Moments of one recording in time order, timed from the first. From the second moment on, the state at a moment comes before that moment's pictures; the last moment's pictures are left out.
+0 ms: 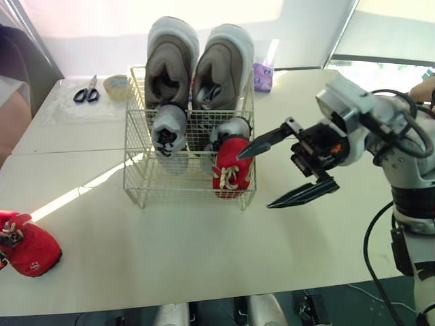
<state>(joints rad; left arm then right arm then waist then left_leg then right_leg) 0.28 0.82 0.92 -0.14 -1.57 1.10 0.81 -0.90 -0.81 0.09 -0.22 0.79 0.74 1.52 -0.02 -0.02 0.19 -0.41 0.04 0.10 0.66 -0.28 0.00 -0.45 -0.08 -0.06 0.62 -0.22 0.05</state>
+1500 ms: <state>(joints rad) -0.17 0.71 0.40 -0.88 -1.15 0.50 0.20 -0.93 -0.84 0.02 -0.21 0.85 0.96 1.30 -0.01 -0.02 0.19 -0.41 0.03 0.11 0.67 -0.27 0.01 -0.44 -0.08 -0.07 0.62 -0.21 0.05</state>
